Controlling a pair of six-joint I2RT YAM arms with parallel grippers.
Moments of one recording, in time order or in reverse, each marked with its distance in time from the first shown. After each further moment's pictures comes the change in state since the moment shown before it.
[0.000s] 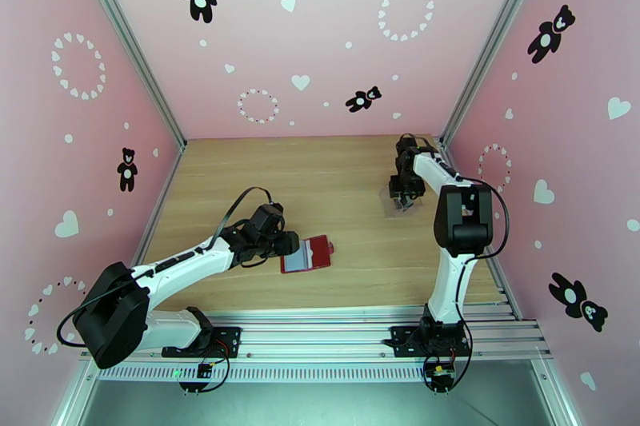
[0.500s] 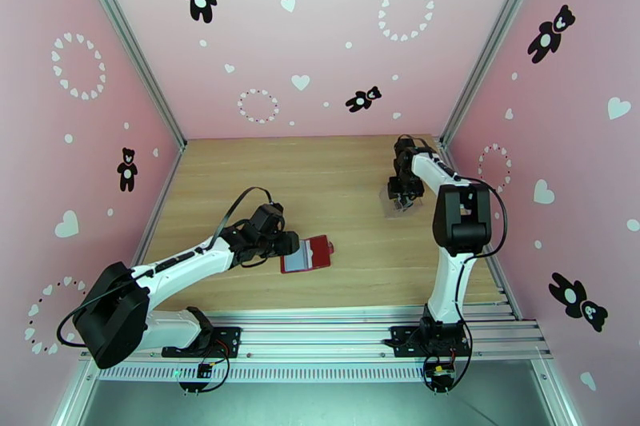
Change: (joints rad) left arm 0.000 0.000 0.000 0.000 0.000 0.000; right arm 0.011 0.009 0.000 -0.003 0.021 -0.015
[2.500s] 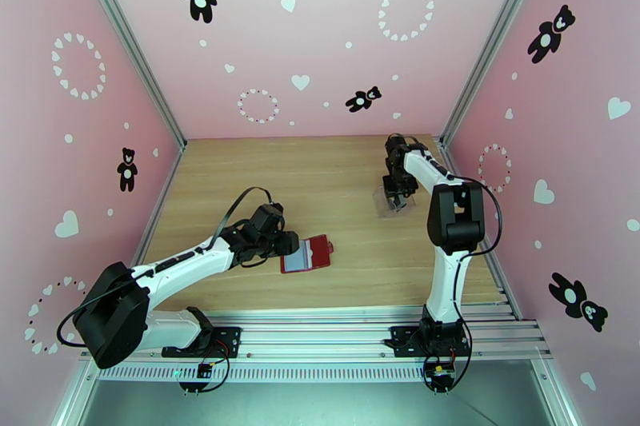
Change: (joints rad) left arm 0.000 0.000 0.000 0.000 0.000 0.000; right arm 0.056 0.028 0.065 -0.060 0.051 -0.026
